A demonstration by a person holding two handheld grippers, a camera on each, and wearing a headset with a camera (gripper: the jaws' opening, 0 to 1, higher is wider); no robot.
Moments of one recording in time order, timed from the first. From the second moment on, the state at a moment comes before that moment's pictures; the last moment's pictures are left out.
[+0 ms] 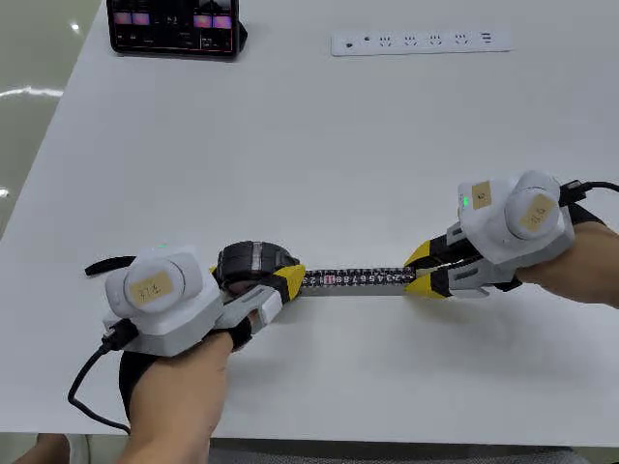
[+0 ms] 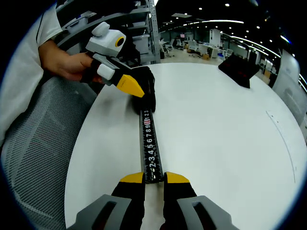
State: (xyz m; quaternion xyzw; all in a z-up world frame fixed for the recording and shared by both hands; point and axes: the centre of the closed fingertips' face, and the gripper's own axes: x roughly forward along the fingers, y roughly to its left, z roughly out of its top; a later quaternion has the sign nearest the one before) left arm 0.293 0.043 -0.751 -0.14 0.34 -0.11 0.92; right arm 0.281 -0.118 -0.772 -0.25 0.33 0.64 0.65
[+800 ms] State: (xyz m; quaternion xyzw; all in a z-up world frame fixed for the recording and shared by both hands) left arm 0.294 0.044 -0.751 -0.15 0.34 -0.11 0.92; right arm 0.283 -0.087 -0.771 -0.23 0.32 0.65 0.65
